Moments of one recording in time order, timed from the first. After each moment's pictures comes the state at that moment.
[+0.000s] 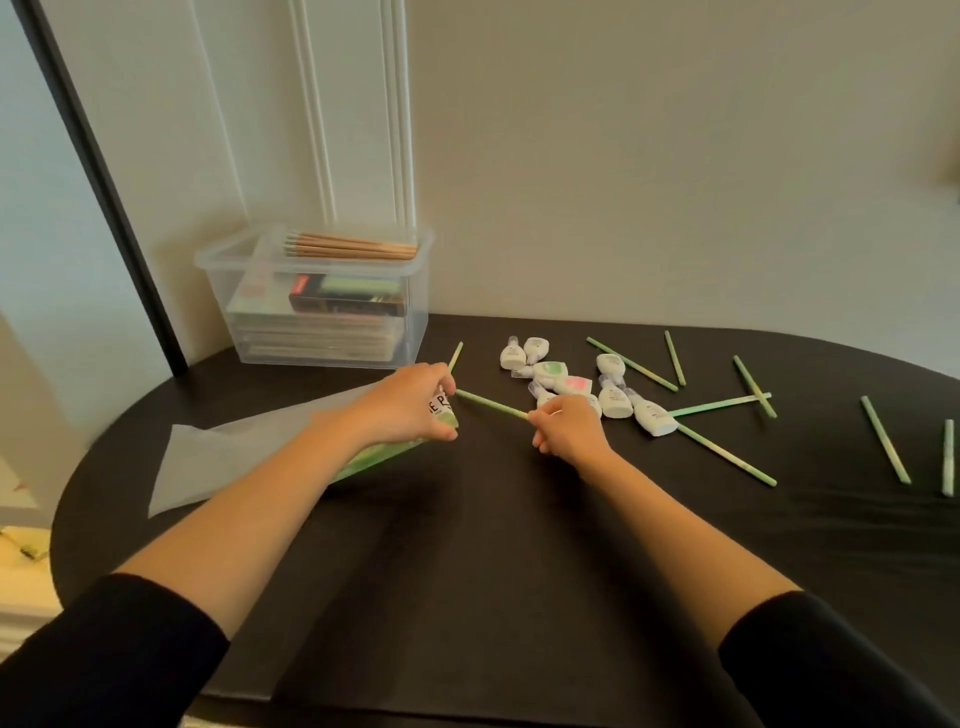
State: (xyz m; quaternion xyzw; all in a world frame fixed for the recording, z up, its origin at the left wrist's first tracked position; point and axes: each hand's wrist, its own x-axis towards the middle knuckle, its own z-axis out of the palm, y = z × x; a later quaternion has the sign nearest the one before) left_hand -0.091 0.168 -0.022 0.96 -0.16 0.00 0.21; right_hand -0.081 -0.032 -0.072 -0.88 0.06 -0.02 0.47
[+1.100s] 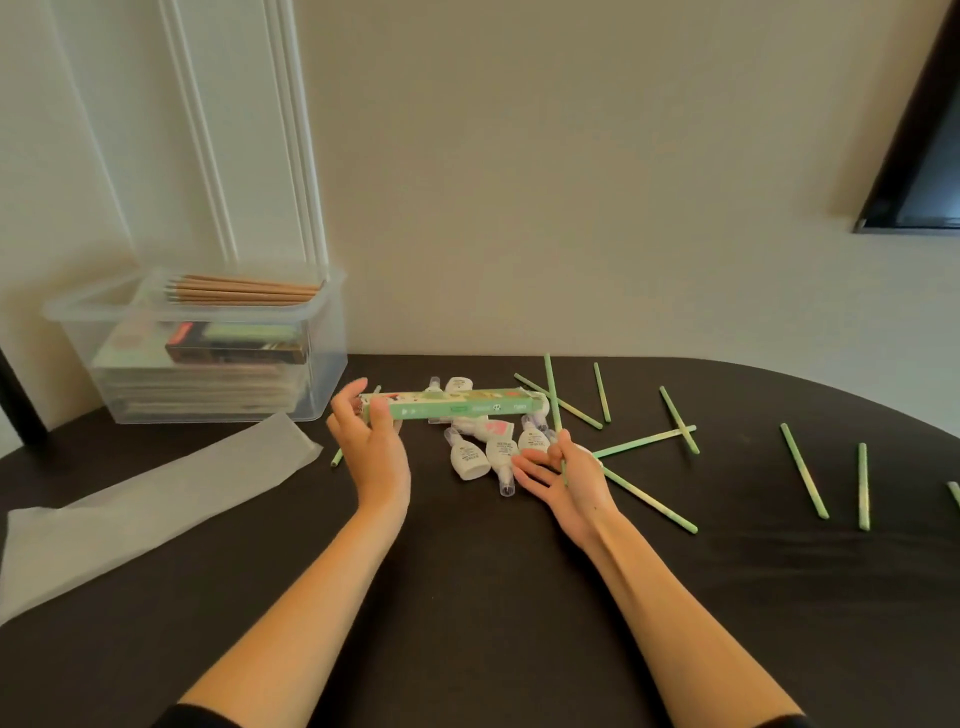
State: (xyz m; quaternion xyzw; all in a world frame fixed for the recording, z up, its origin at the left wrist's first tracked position) left_hand -0.064 0.051 -0.053 0.59 0.05 0.29 0.75; right_hand -0.081 -0.118 -0.078 -0.48 0.13 -0.01 0.87
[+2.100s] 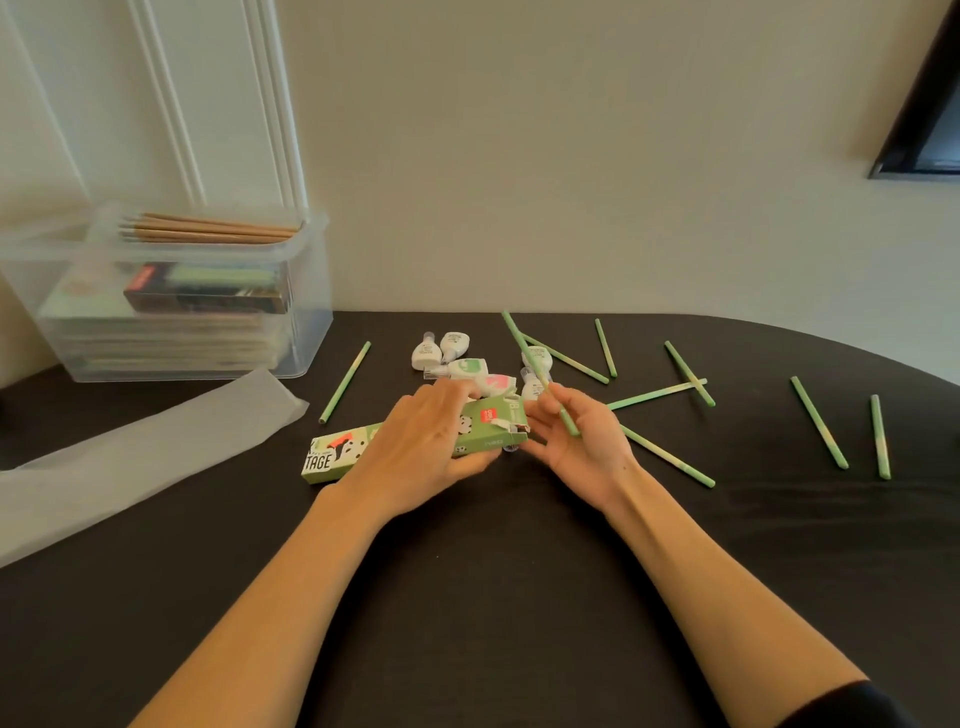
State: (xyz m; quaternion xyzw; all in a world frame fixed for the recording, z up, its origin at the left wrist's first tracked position) left_hand -0.079 0.062 -0.081 0.90 -0.33 0.22 0.17; right_hand -0.087 -0.118 -0.081 -0.47 0.01 0.07 0.88
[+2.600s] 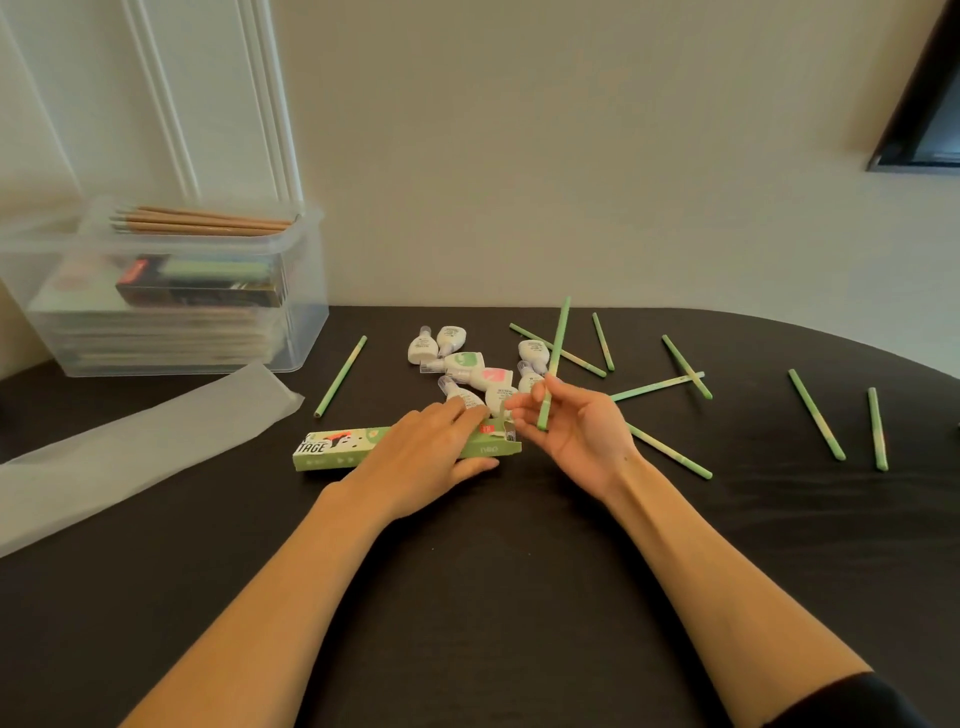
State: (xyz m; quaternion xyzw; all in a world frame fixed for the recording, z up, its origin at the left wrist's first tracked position) left_hand -0.079 0.056 -0.085 0.92 -0.35 0.14 0.07; right_hand -0.092 -0.120 -0.077 -0.48 -0.01 0.06 0.87
